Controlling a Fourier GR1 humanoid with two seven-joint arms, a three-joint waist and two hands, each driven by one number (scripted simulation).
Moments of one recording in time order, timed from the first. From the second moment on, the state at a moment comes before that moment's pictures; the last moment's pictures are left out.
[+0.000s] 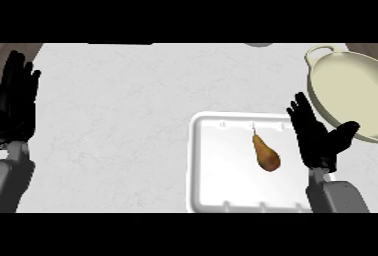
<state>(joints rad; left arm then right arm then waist) -0.28 0.45 0.02 -1.50 0.27 0.39 0.12 -0.16 -0.19 0.04 -1.39 -0.24 -0.20 0.06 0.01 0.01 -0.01</state>
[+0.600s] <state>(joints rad) -0.15 0.36 -0.28 -1.42 0.27 0.13 0.15 -0.27 -0.38 0.32 -1.39 0.12 -0.12 0.08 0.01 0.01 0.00</state>
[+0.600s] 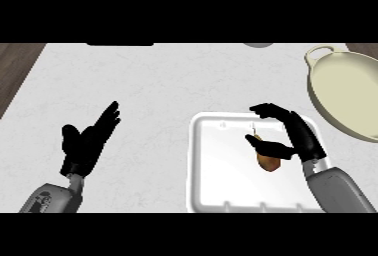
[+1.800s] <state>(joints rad) -0.14 0.30 -0.28 -1.33 0.22 0.03 0.11 -0.59 -0.34 0.31 -1.32 -0.02 0.28 0.77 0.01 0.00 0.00</state>
